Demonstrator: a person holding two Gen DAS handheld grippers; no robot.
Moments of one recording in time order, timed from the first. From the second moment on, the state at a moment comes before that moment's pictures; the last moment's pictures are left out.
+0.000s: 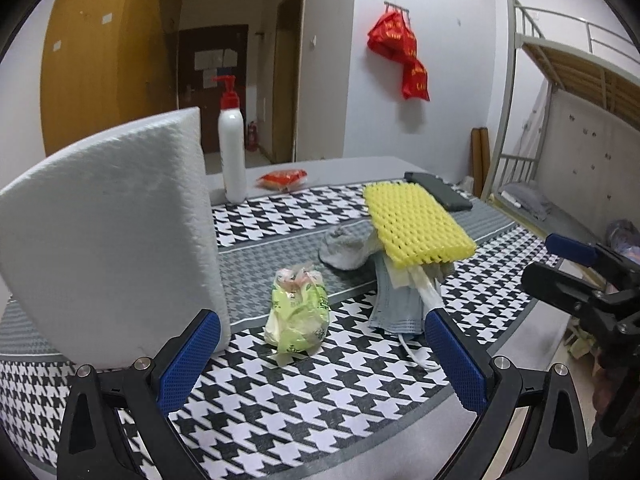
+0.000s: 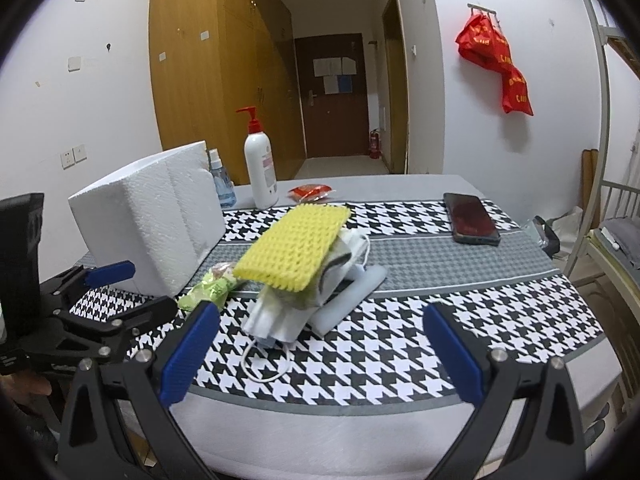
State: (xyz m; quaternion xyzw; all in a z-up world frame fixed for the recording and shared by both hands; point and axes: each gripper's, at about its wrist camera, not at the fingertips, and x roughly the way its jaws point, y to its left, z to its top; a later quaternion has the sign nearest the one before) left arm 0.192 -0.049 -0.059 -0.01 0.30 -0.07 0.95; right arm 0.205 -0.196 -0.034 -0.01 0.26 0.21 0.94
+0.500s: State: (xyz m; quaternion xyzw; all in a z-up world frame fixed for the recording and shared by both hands) left arm 0.235 -0.049 -0.079 0.00 0.36 -0.04 0.93; right arm 0.229 -0.203 -0.044 -0.01 0.28 0.22 0.94
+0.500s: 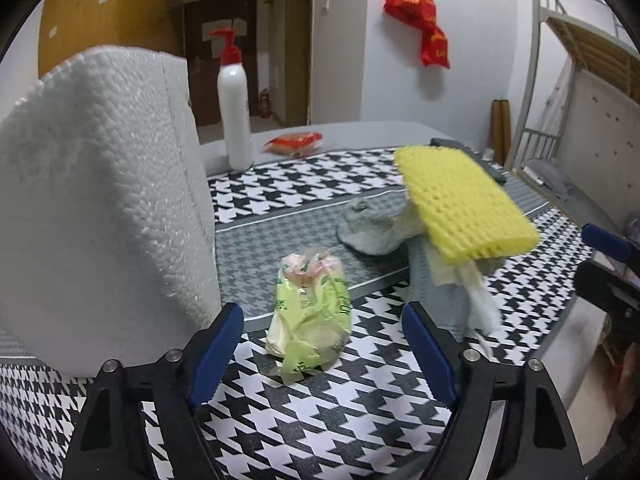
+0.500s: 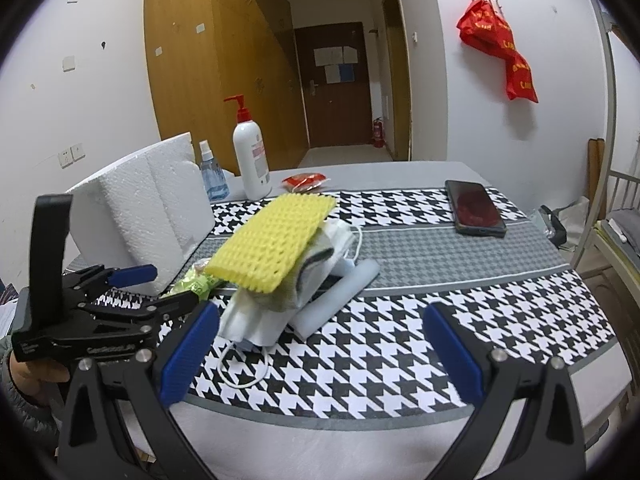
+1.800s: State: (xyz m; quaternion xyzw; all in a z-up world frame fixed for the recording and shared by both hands) left arm 0.214 -0.035 -0.078 -0.02 0.37 -0.03 0.93; right arm 0.271 -0.160 -0.040 -0.02 0.31 0.28 0.91
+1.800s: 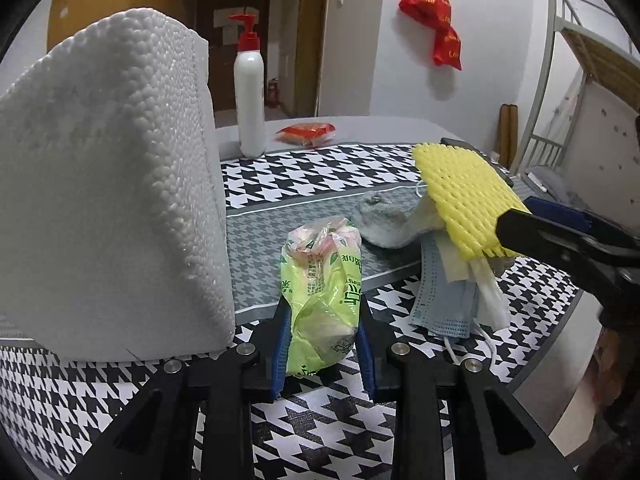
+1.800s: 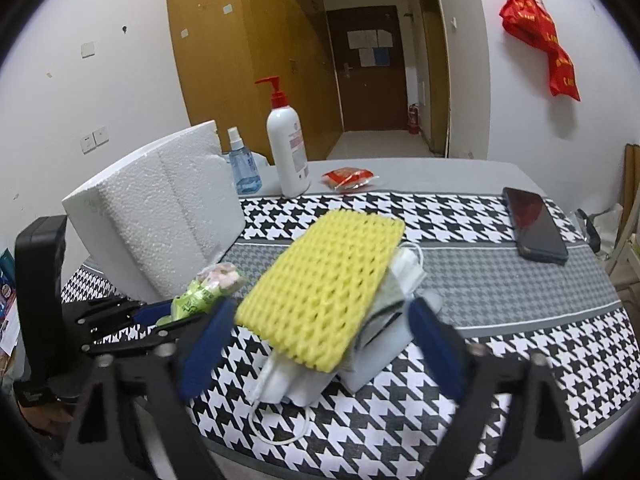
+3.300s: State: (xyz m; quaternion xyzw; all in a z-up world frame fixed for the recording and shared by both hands) left arm 0.116 -0.020 -0.008 -0.01 0.25 -0.04 0.97; right arm 0.182 -0.165 0.026 -0.01 0.22 0.27 0.94
